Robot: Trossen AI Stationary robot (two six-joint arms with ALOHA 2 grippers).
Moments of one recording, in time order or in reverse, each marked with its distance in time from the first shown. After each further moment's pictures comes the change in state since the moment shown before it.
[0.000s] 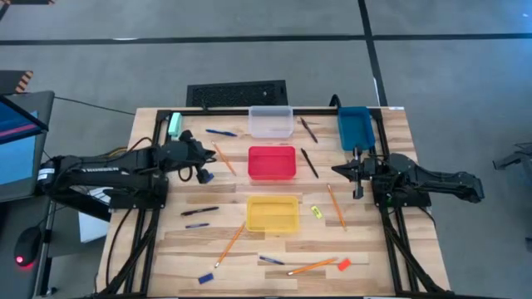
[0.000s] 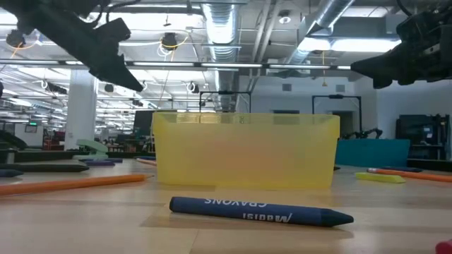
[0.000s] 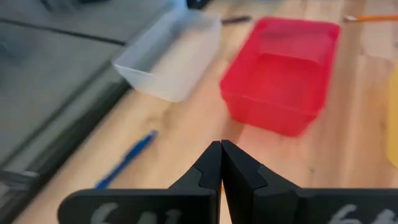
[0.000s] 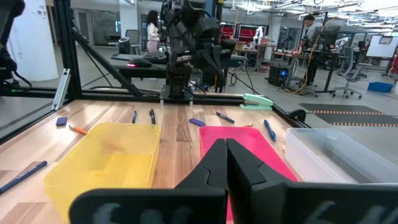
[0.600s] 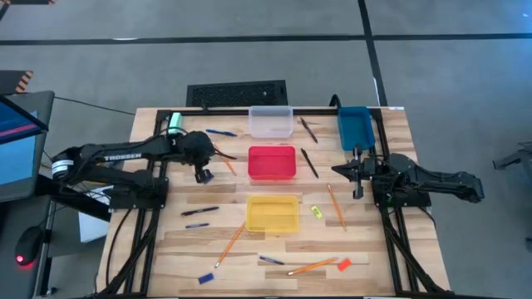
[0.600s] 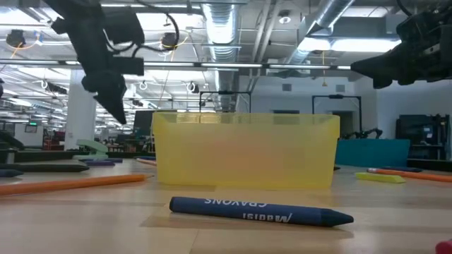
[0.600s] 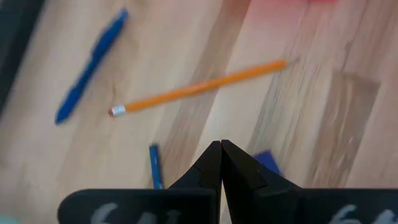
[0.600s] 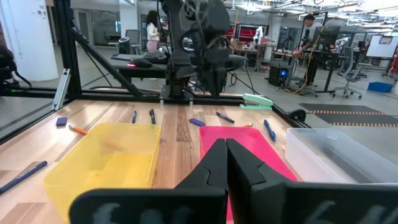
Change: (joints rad) left arm 0.175 0.355 0.193 -0.383 0.159 0.094; right arm 0.000 0.000 0.000 0.000 0.000 0.000
